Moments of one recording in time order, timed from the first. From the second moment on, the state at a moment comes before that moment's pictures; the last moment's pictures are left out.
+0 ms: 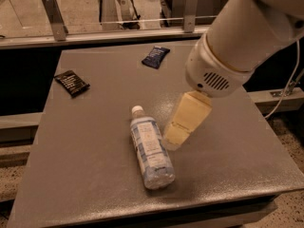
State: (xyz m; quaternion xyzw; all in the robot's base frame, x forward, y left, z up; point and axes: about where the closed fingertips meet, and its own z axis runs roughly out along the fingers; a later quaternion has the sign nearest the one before) arm 0.414 -0.070 0.947 -0.56 0.80 0.07 0.20
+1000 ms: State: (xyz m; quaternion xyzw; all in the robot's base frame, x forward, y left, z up) arm 0.449 -0.005 0.867 -0.45 0.88 0.06 0.13
